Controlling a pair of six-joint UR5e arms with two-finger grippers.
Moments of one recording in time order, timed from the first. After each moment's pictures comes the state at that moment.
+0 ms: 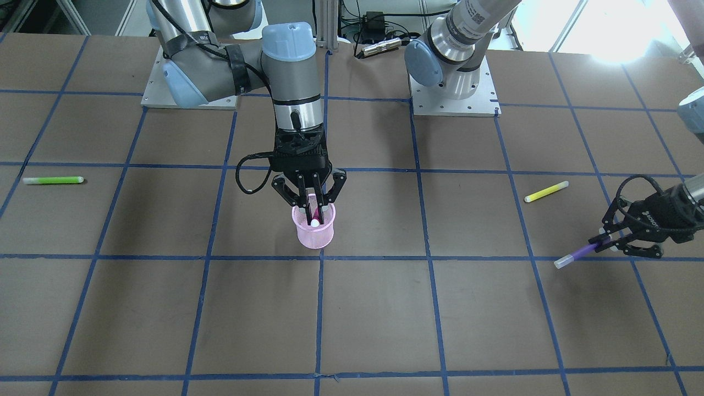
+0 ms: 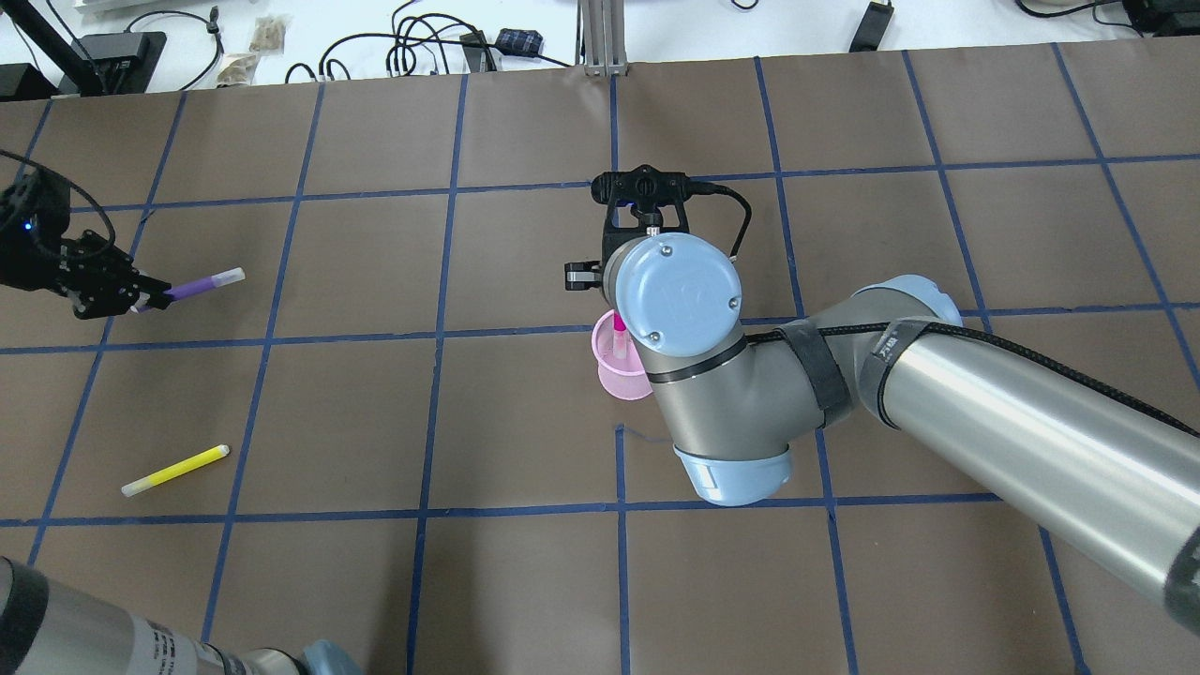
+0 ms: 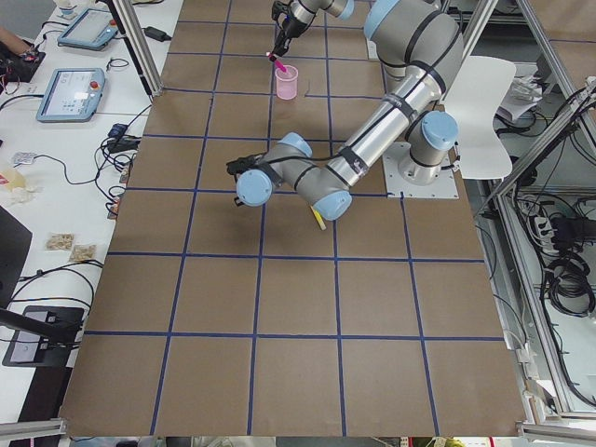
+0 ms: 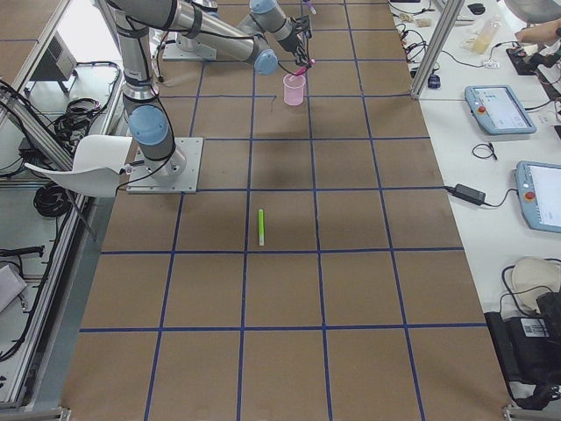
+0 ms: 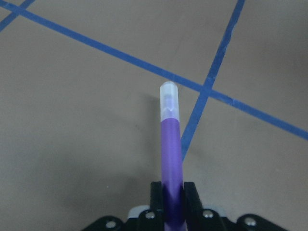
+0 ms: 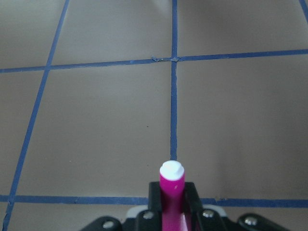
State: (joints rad) left arm -0.88 -1.95 -1.61 -1.42 1.17 1.81; right arm 2.00 -1.33 2.01 -2.85 -1.68 0.40
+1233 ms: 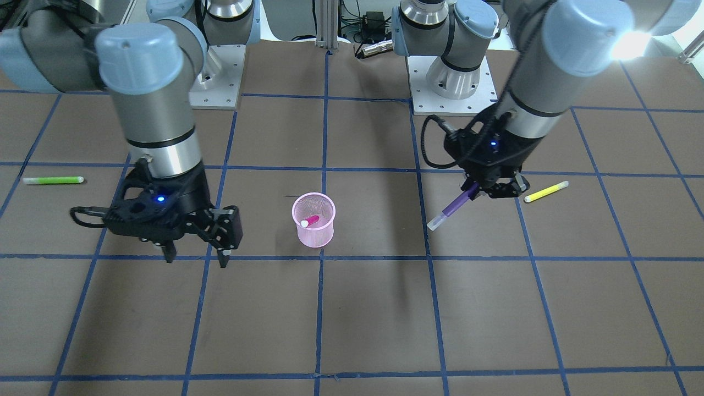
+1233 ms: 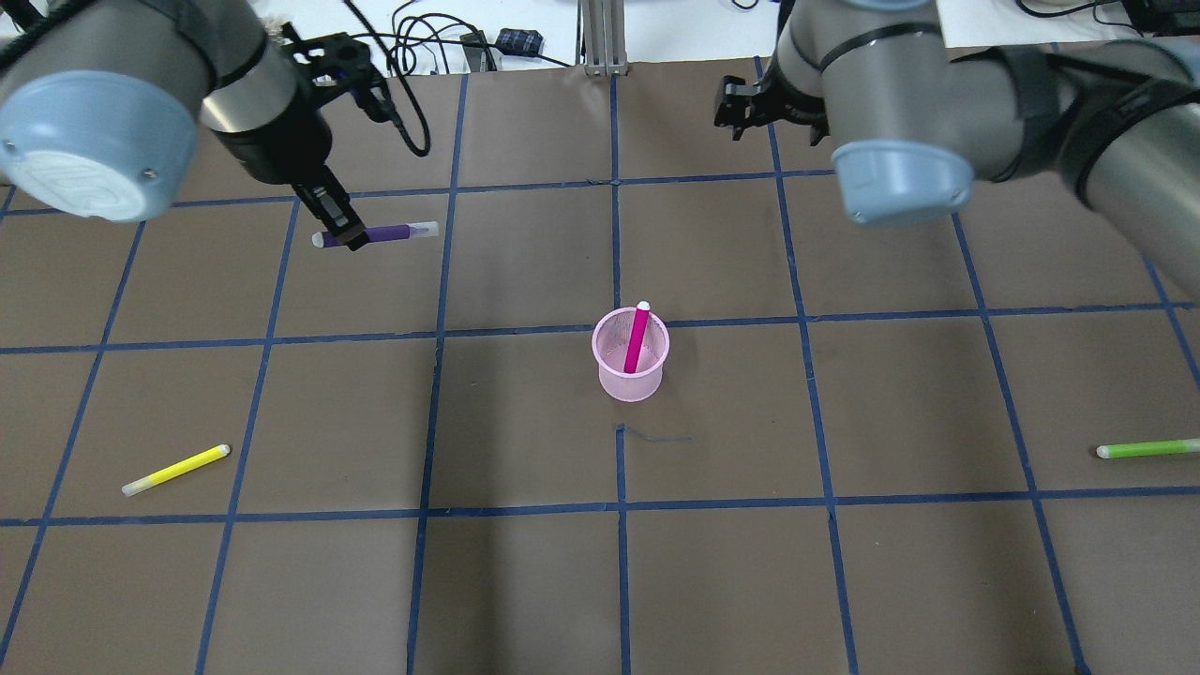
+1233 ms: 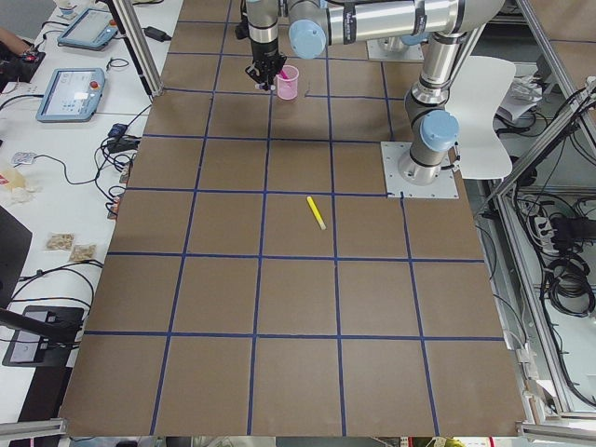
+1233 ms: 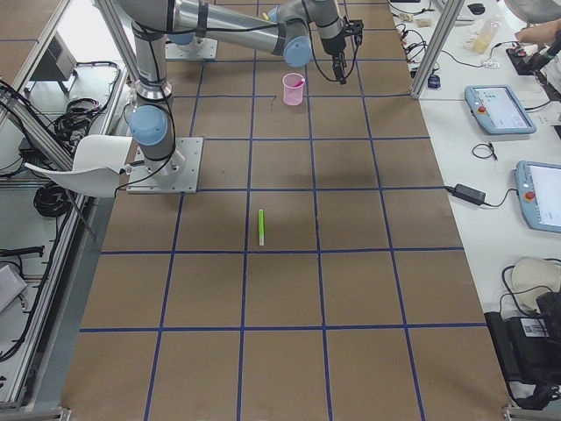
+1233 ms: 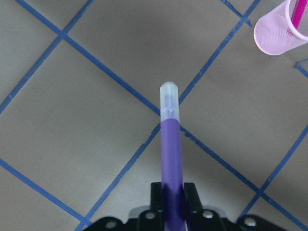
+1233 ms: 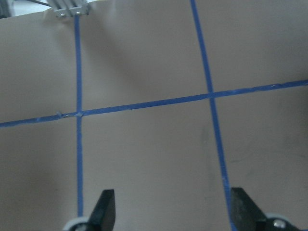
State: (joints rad) left arm -1.62 -1.69 -1.59 -1.43 1.62 0.96; right arm 1.64 -1.34 1.59 -2.18 -1.62 0.17
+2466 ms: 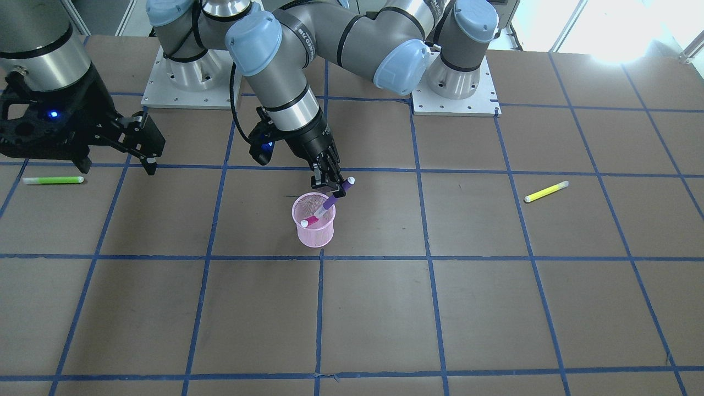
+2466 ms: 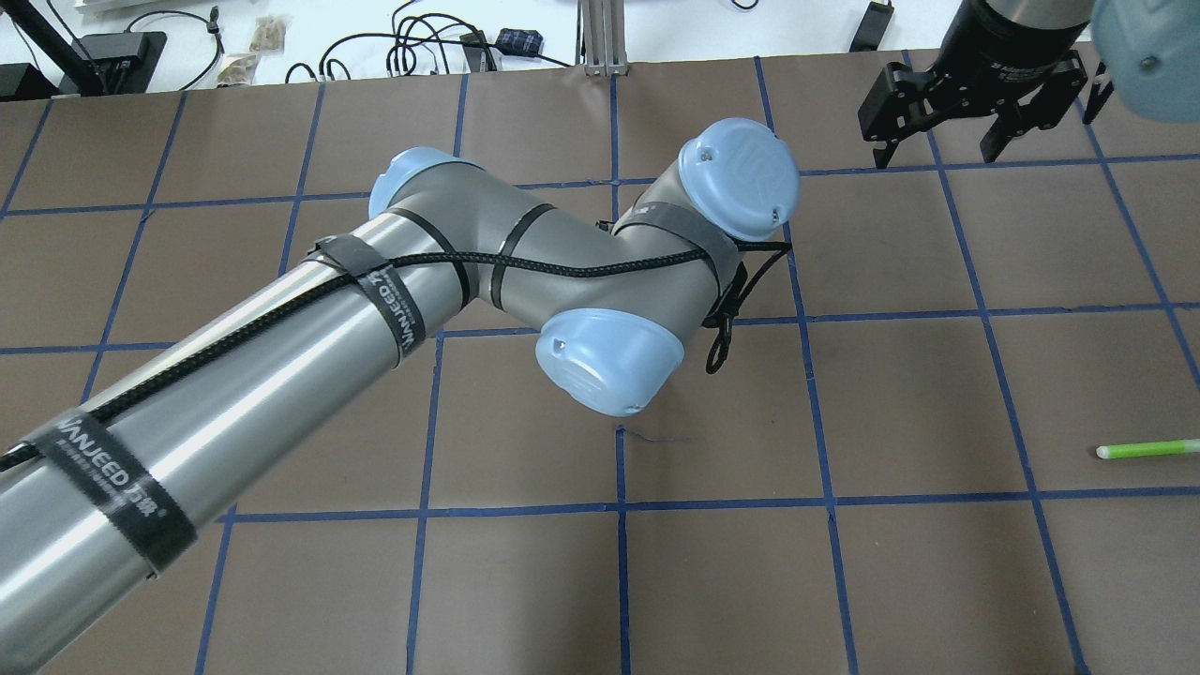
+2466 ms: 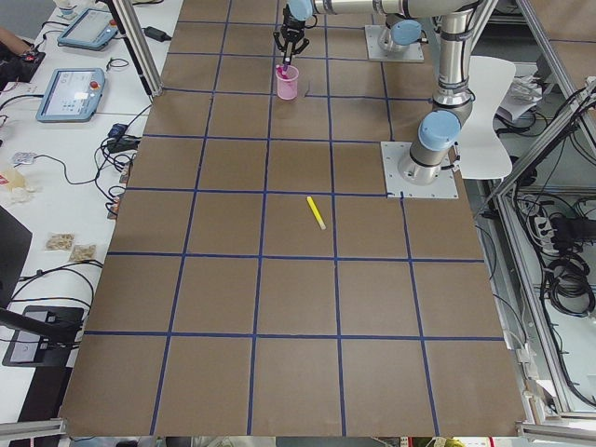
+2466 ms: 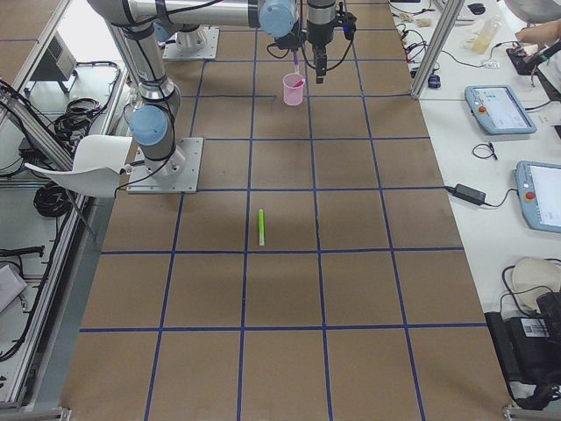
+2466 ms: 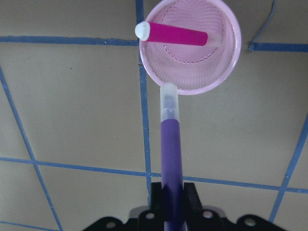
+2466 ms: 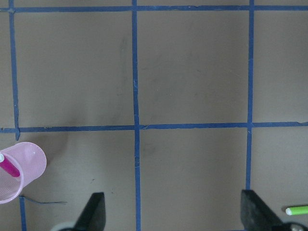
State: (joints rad) left arm -2.17 -1.93 -1.58 -1.27 2.02 0.98; right arm 1.48 -1.51 1.52 -1.65 -1.59 -0.07
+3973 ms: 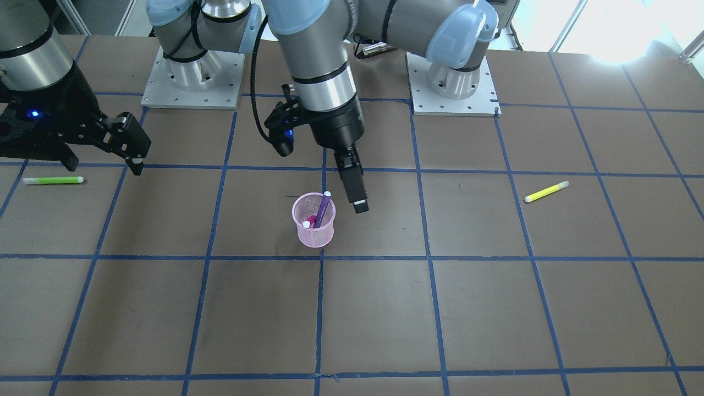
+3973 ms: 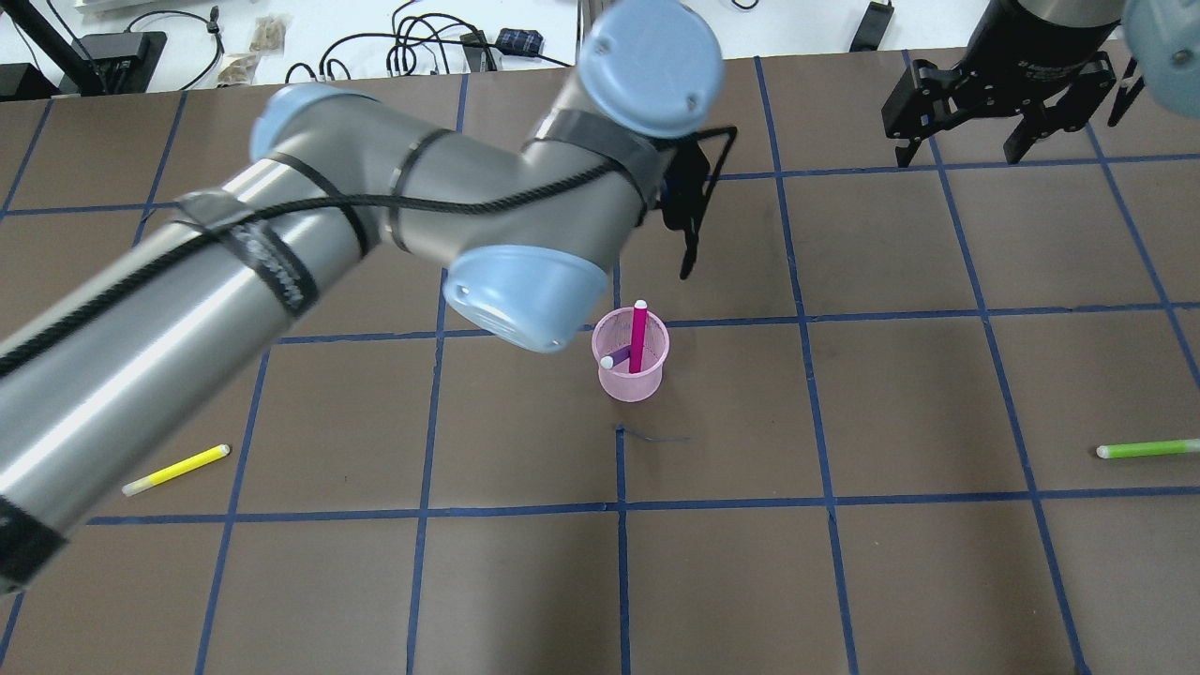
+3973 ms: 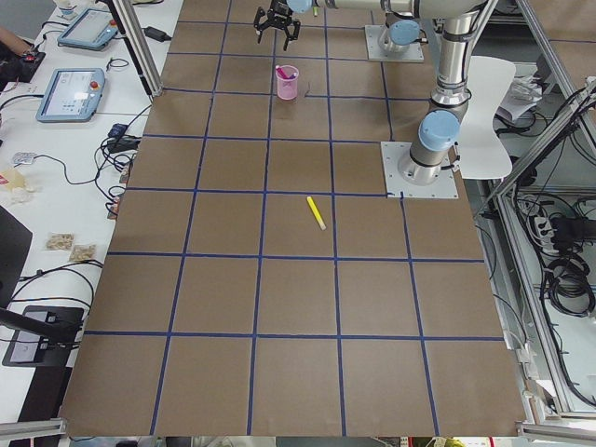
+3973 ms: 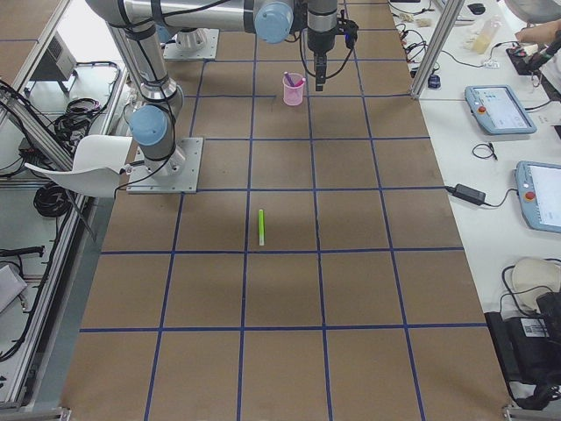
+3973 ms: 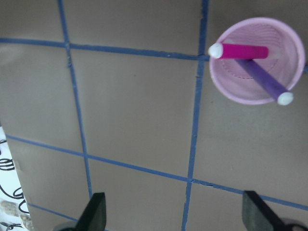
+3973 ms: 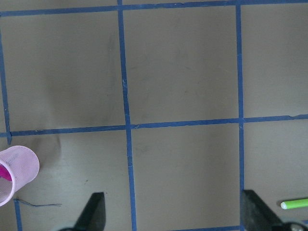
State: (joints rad) left arm -2.00 -1.80 -1.54 -1.18 1.91 0.97; right arm 1.46 -1.52 1.52 -1.65 -1.59 -0.07
